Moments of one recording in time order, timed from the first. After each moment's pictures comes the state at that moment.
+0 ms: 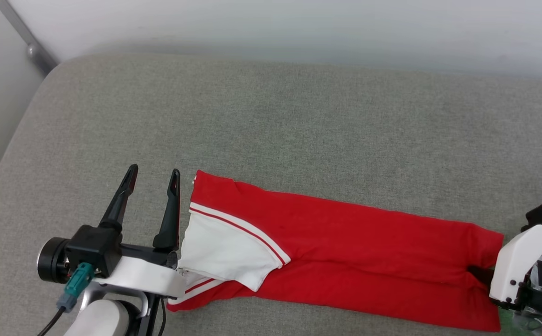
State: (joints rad) left arm -0.19 0.43 -0.41 -0.06 -0.48 0.23 -0.26; right arm -0.22 -0.16 -0.23 0.28 0.44 0.13 0.96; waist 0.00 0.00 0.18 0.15
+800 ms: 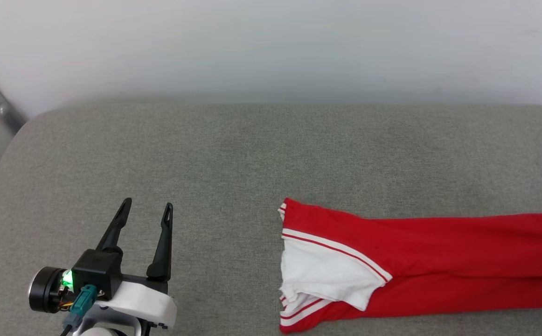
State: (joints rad) left arm -0.09 0.49 -0.44 -0.08 -0.44 0.29 -0.21; right arm -0.21 -0.34 -0.41 0.14 0.40 0.13 0.98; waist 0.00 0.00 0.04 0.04
